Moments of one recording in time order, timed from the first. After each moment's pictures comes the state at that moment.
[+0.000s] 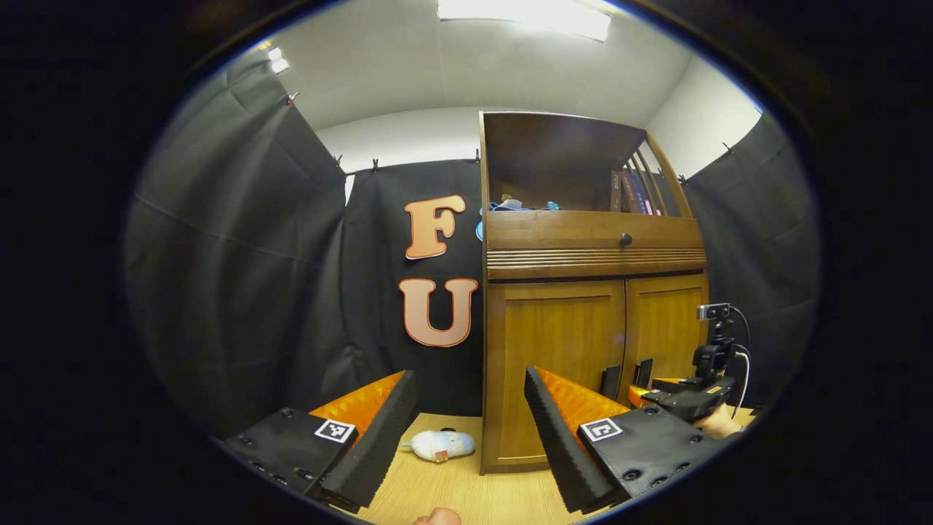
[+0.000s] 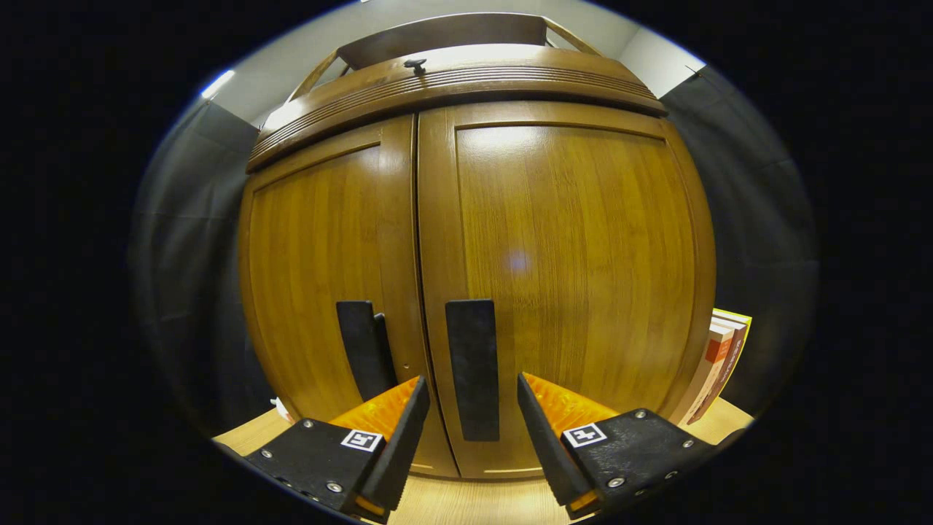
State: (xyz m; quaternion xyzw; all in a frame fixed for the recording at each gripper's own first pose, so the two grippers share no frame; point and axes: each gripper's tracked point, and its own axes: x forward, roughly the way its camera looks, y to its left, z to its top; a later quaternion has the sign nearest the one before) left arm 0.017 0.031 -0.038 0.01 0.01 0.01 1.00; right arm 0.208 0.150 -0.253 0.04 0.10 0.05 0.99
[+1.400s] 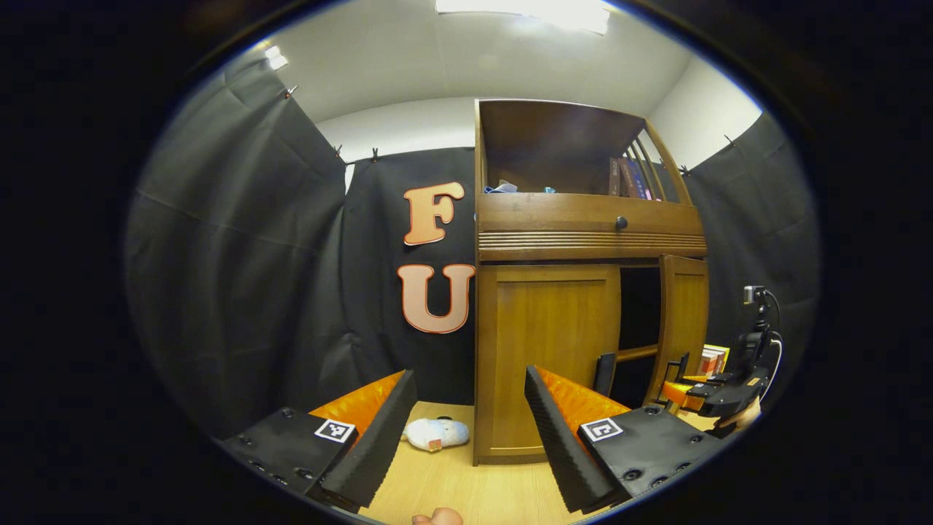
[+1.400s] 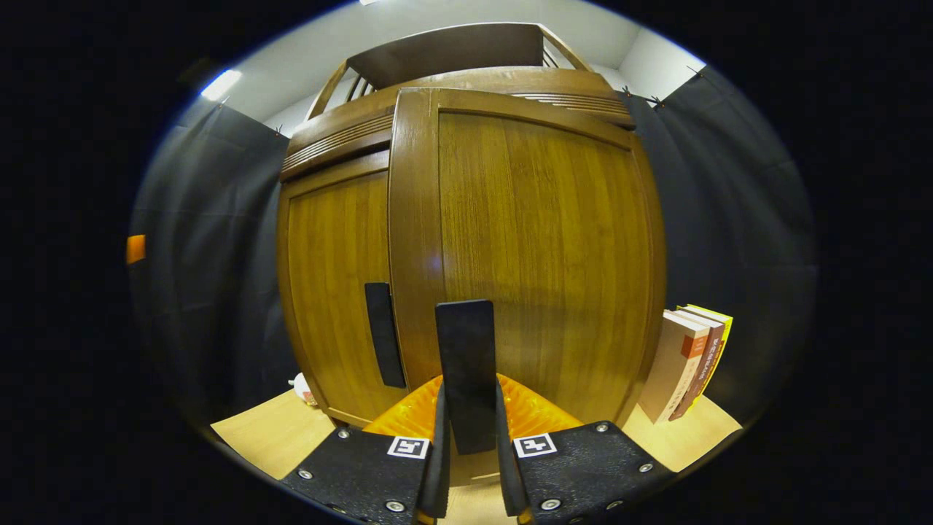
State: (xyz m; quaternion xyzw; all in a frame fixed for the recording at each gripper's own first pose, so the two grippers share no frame) left arm 0.008 0.003 -0.057 0.01 0.03 0.01 1.00; right arm 0.111 0.111 -0.237 0.04 0.10 0.09 0.99
